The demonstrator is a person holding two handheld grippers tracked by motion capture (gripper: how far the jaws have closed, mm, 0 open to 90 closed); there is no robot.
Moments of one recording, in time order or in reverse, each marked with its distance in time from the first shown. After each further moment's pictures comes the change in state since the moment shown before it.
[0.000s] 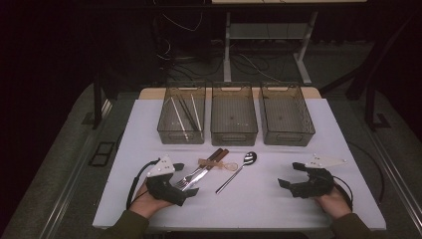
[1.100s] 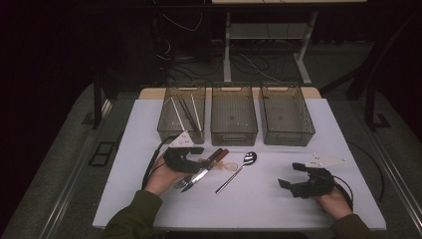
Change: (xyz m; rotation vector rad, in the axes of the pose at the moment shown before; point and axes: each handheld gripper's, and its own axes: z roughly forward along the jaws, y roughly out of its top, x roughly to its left) left arm 0.036 0.055 0.054 0.096 -0.013 0.072; right arm 0.000 0.001 -0.001 0.001 0.016 0.003
